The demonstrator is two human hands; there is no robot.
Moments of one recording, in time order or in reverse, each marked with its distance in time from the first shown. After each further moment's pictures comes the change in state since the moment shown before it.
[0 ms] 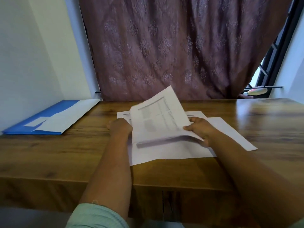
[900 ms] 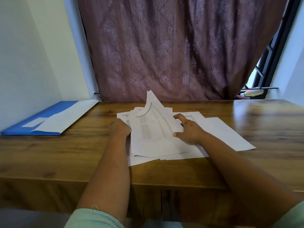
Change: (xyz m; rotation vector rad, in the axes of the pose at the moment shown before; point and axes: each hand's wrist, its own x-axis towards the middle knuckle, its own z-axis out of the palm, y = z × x) left_hand 0.002 -0.004 0.011 -0.259 0.081 -0.052; right_hand 0.000 0.008 0.019 -0.894 0.018 -0.414
